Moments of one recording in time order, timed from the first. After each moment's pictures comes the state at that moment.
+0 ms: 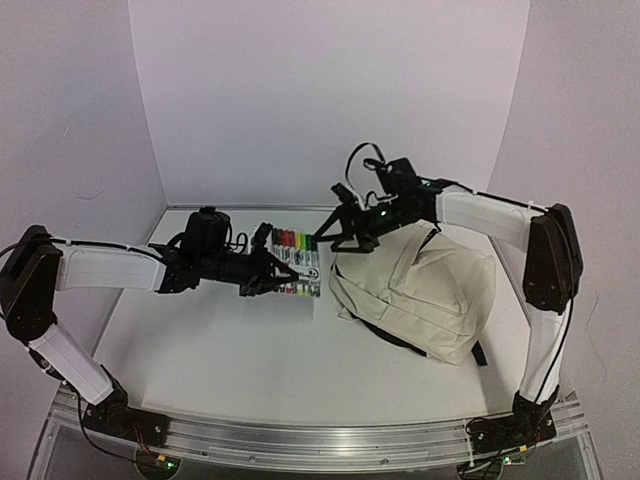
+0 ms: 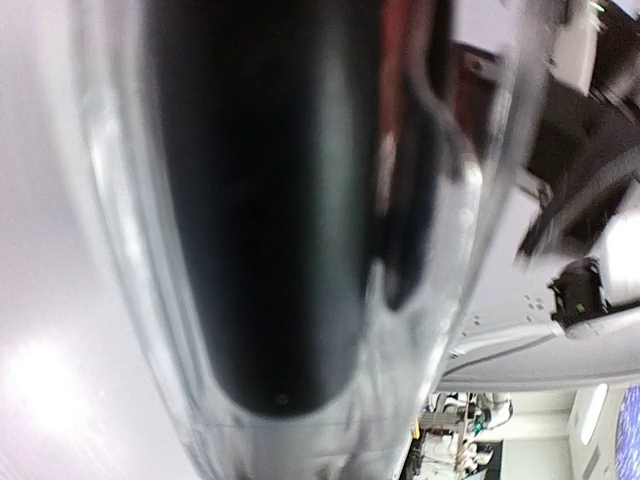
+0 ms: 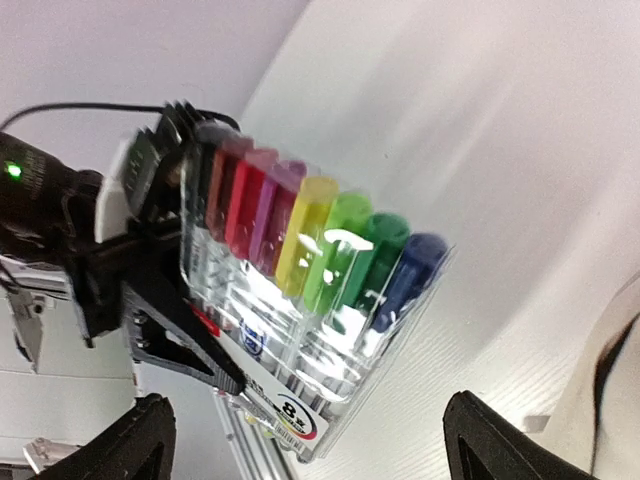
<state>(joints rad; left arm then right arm) -0.69 1.55 0.86 0.21 0.65 -0.96 0.61 2.02 1.70 -0.51 -0.83 0.33</state>
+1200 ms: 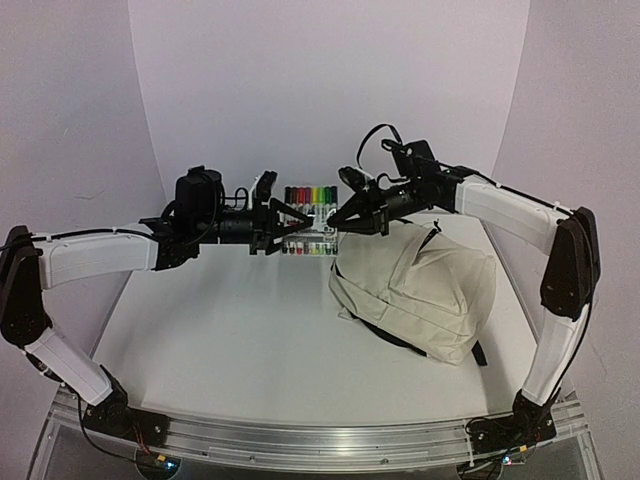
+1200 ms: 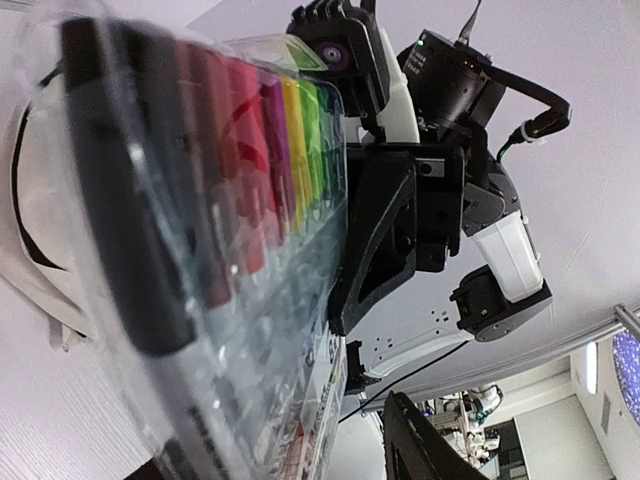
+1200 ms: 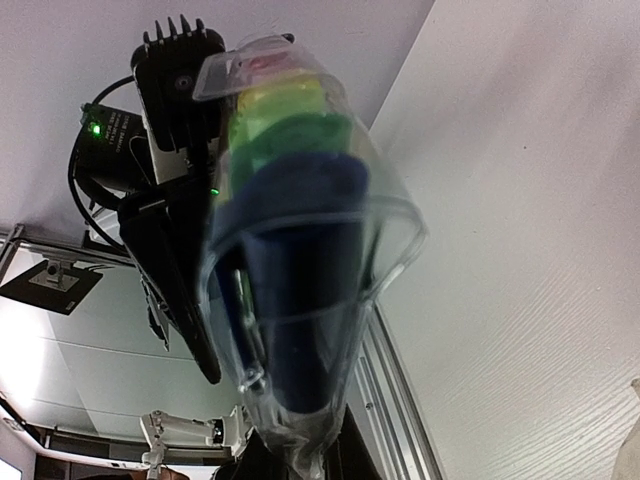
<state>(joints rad) -0.70 1.50 1.07 0.27 0.69 -0.97 0.57 1.89 1.71 -0.51 -1.13 0.55</state>
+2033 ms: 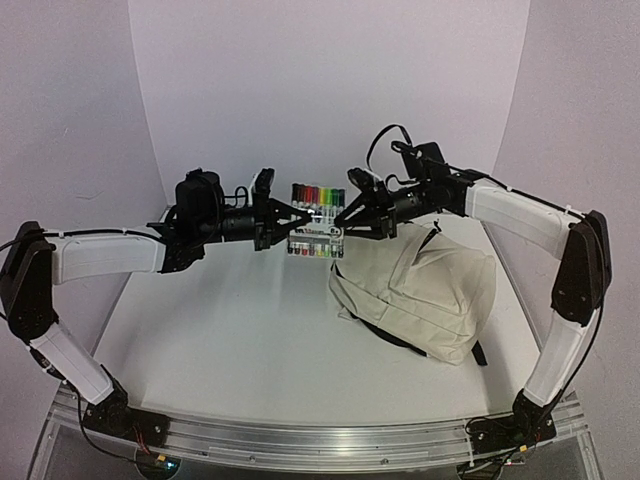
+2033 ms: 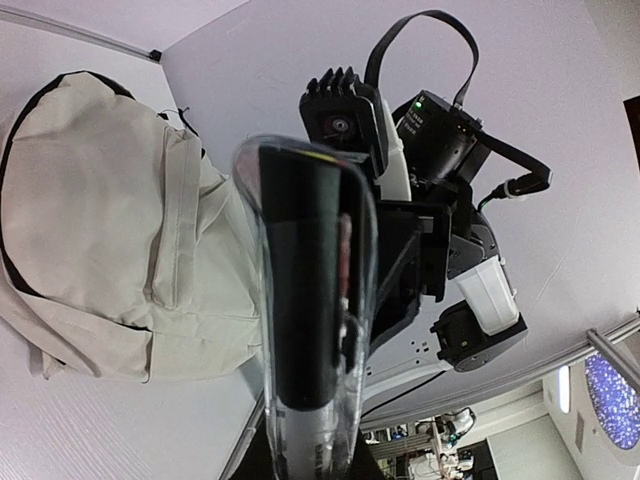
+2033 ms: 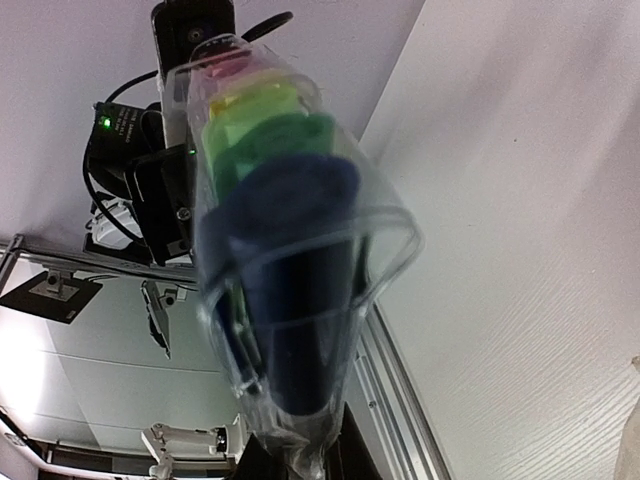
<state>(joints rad) -0.68 1.55 1.05 0.46 0.69 -1.09 0.55 1.82 1.62 -0.48 -1.10 0.58</state>
